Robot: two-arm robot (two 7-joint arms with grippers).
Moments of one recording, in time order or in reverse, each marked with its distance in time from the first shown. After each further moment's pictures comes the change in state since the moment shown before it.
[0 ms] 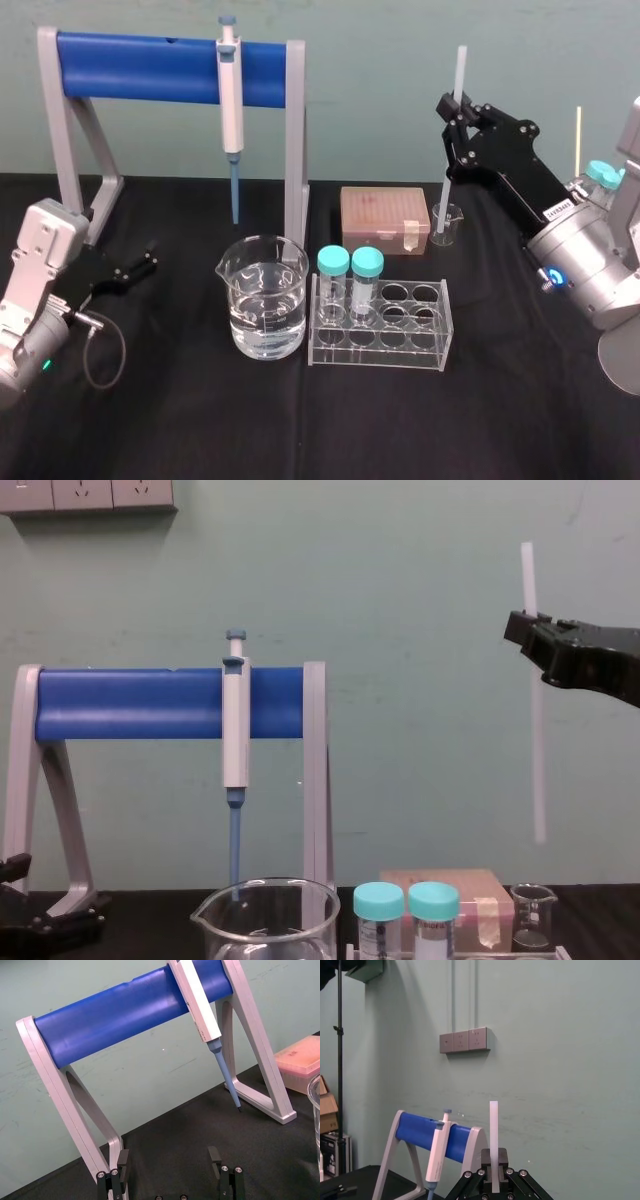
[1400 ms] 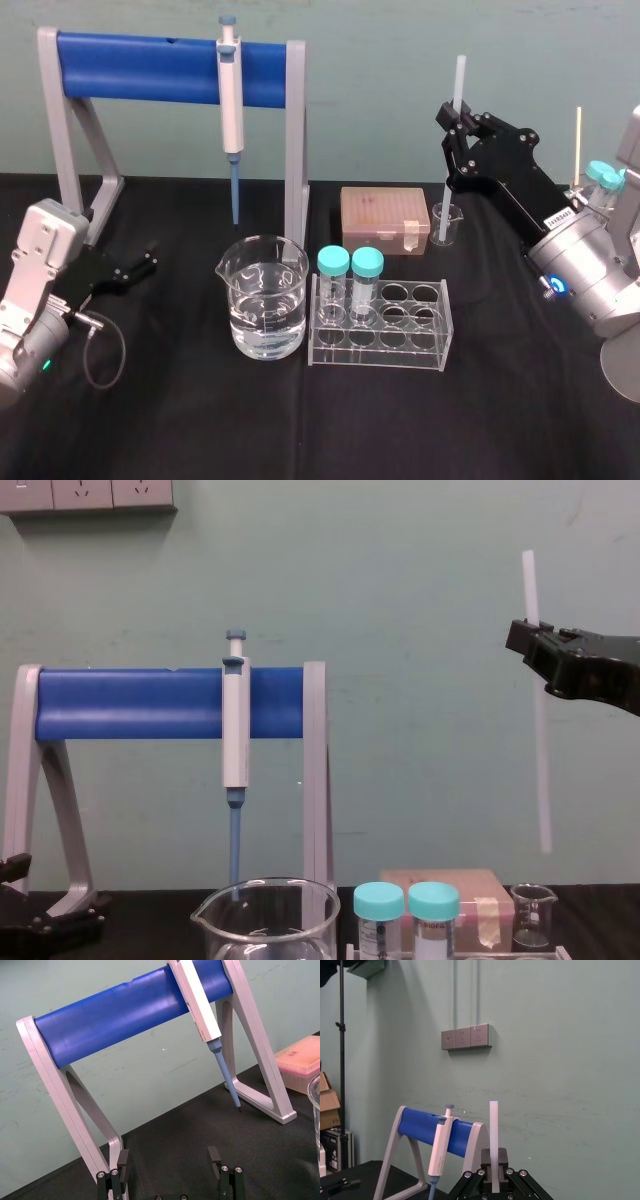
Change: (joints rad) left arm 0.000 0.000 0.000 0.000 0.000 0.000 0.000; right arm -0.019 0.000 0.008 -0.010 -0.010 0.003 0.011
